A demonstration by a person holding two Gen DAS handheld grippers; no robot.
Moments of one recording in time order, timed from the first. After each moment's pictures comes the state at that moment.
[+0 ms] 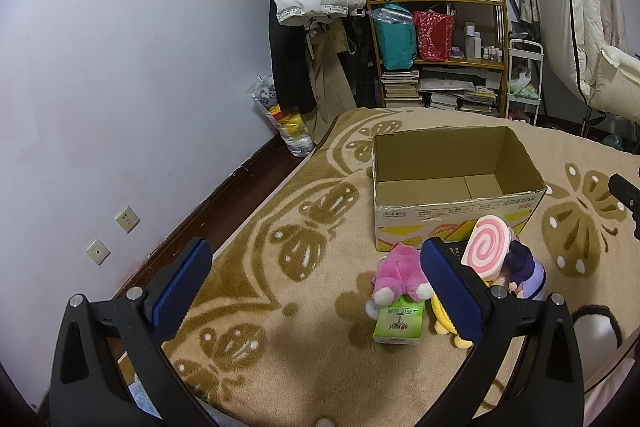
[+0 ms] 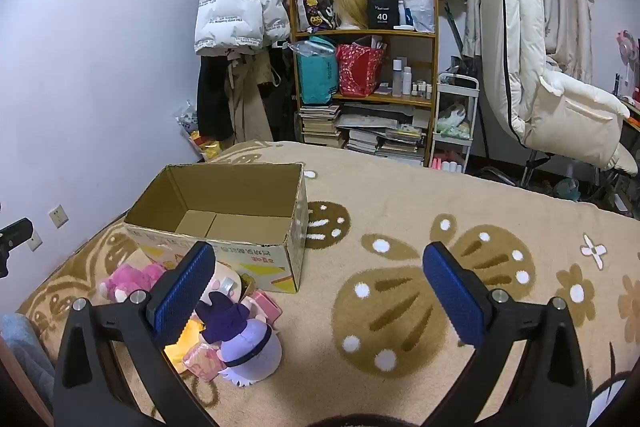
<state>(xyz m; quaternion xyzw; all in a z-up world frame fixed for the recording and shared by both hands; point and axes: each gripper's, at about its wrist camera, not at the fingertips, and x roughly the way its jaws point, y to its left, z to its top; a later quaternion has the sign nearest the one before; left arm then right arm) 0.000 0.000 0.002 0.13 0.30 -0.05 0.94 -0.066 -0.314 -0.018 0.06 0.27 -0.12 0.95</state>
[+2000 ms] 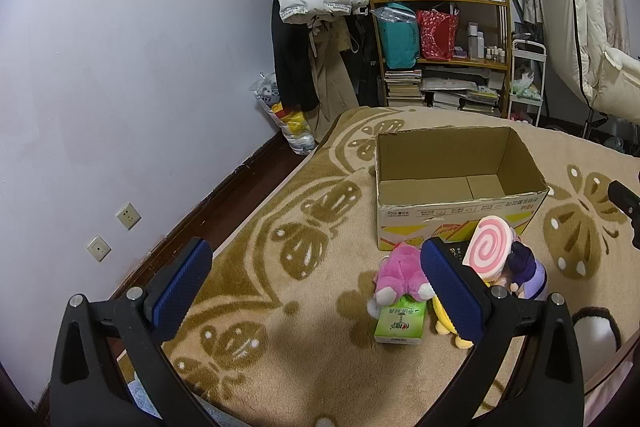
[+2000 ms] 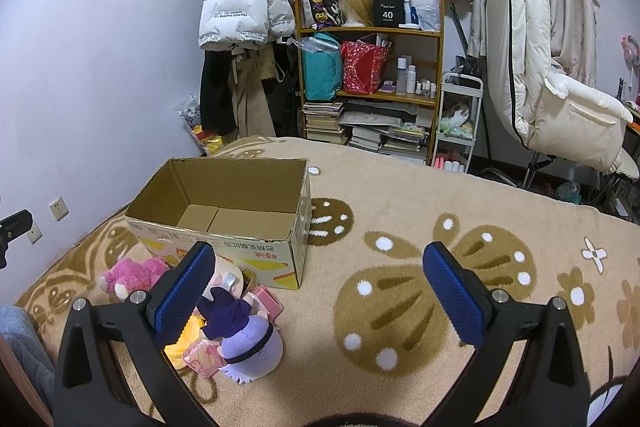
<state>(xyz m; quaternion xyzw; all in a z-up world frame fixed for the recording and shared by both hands) 0.000 0.004 0.002 0.12 0.30 -0.04 0.94 -0.064 -0.310 -0.020 0.05 0.27 -0.12 0.95</state>
